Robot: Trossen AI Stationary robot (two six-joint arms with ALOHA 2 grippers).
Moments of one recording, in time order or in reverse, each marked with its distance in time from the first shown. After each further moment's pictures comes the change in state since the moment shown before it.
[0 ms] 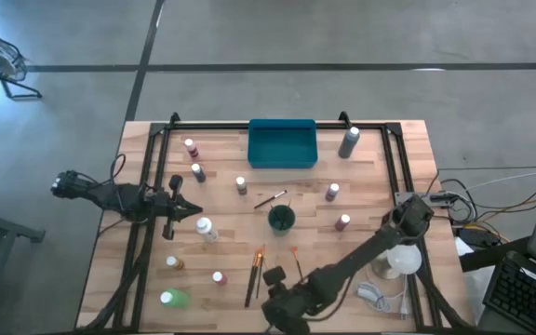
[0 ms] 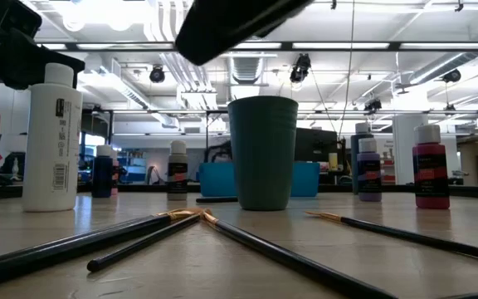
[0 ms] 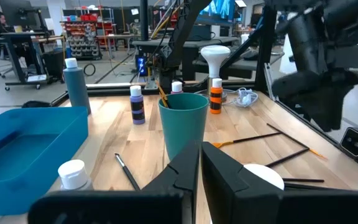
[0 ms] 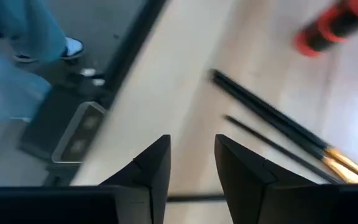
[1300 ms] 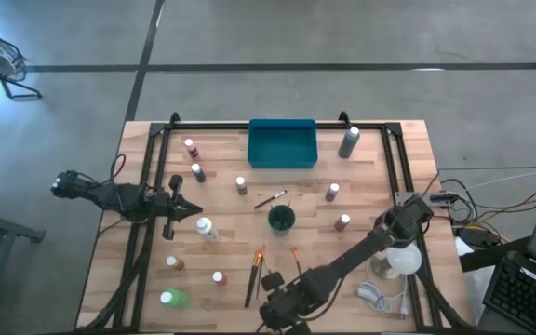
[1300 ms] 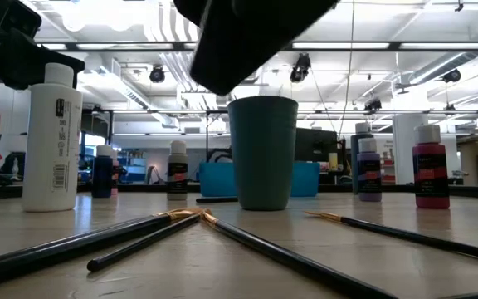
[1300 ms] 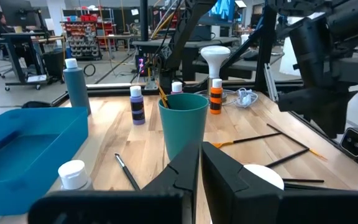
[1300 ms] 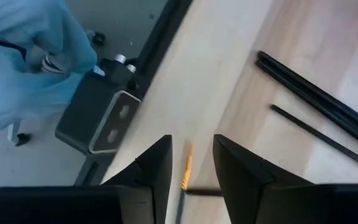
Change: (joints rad) left arm 0.000 0.002 0.000 0.000 0.000 0.000; right arm -0.023 0.072 0.081 -0.050 -0.187 0.017
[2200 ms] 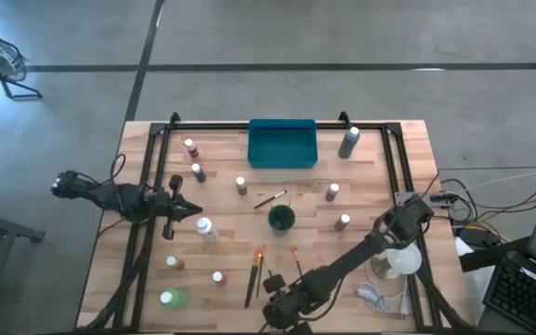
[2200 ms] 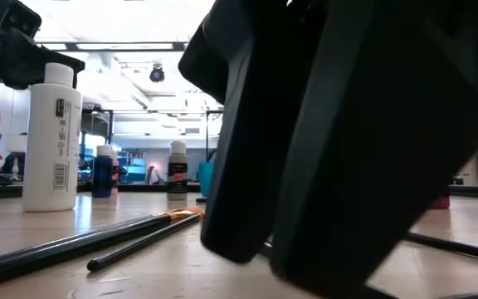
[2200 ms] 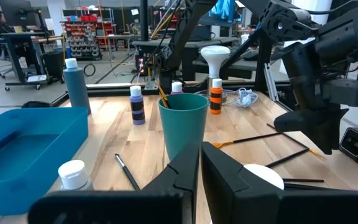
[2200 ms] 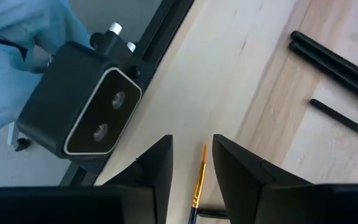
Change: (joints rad) left arm 0.000 0.001 0.000 0.000 0.000 0.000; right arm -0.001 0.000 -0.170 0.207 -0.019 -0.001
